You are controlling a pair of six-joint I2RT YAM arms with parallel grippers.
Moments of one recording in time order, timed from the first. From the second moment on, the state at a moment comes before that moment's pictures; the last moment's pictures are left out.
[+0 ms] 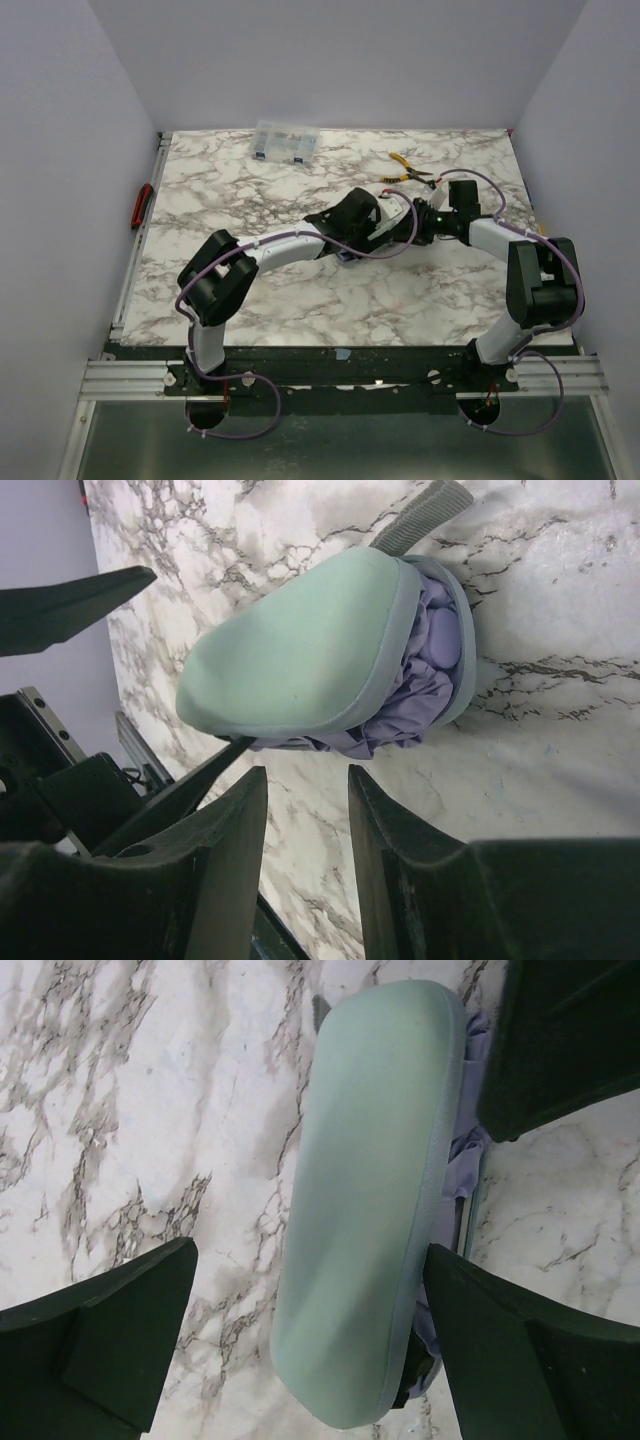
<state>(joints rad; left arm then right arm) -0.86 1.89 1.33 -0.14 -0.15 0.29 0.08 1.65 0.87 -0.08 -0.78 0.47</state>
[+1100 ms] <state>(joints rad) -0.58 2.01 1.60 -0.30 0.10 0.12 0.13 1.53 1.01 -0.16 -0.77 -0.10</state>
